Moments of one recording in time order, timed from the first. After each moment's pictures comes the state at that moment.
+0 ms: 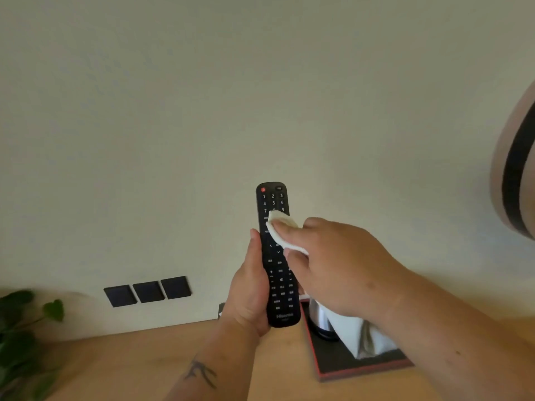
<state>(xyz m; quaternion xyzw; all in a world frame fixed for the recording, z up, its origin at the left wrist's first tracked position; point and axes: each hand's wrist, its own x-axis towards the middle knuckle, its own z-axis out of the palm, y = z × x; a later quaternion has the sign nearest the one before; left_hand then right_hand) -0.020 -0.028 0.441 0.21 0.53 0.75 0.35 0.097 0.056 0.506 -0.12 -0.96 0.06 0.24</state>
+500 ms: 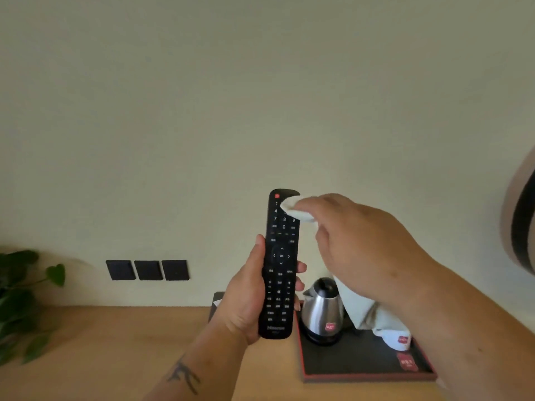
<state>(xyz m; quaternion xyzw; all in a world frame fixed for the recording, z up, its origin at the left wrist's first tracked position) -0.018 -0.049 0.430 0.25 0.47 0.76 0.36 0.100 0.062 0.532 -0.10 -0.96 -0.02 0.26</state>
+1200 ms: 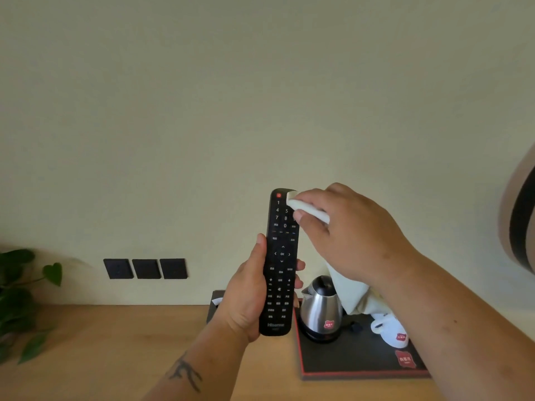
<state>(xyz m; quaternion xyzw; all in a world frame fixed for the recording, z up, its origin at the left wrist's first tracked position) -0.022 -0.043 0.425 0.23 0.51 0.76 0.33 0.079 0.076 0.522 -0.14 -0.94 0.08 0.32</state>
